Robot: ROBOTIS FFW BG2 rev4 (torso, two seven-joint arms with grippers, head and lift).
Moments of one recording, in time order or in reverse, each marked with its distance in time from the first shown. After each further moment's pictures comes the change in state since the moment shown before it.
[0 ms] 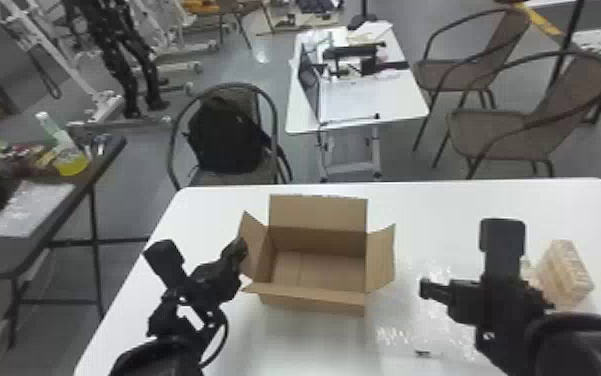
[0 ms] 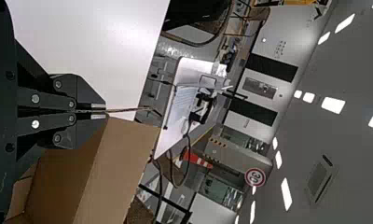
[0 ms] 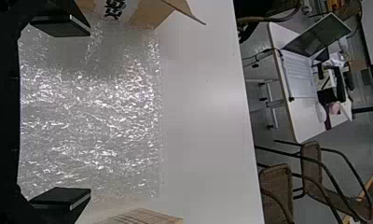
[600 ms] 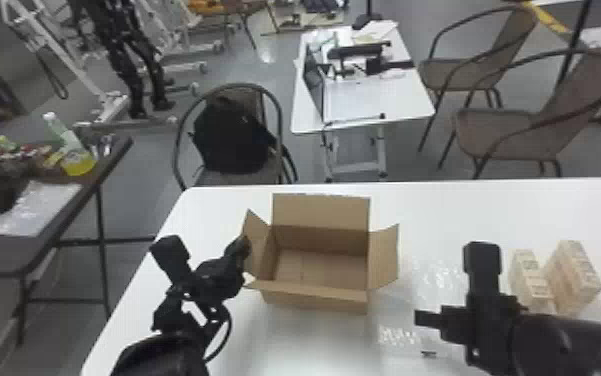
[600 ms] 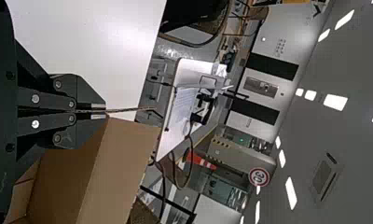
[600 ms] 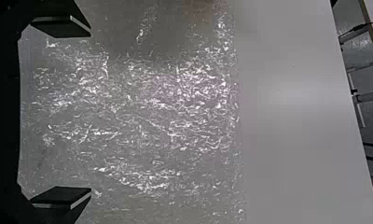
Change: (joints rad) left arm -0.014 0.004 0.008 0.004 -0.036 0.006 0.001; right arm -0.150 0.037 0.032 0.355 -0.072 0.034 0.001
